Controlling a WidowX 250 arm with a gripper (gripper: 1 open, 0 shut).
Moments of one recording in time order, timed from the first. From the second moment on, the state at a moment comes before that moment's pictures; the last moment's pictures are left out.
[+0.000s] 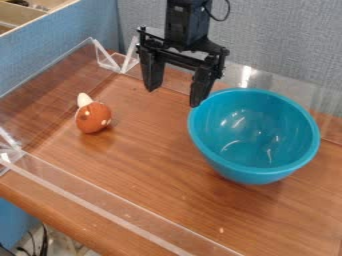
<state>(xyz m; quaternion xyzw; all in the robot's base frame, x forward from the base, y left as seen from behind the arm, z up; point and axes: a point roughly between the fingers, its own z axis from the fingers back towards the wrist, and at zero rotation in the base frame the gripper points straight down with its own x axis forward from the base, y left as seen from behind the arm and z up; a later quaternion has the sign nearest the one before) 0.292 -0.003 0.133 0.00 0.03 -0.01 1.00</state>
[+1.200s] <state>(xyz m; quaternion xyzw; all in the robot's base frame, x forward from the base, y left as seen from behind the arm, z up) 0.266 0.099 0.074 0.00 0.02 0.28 0.96</state>
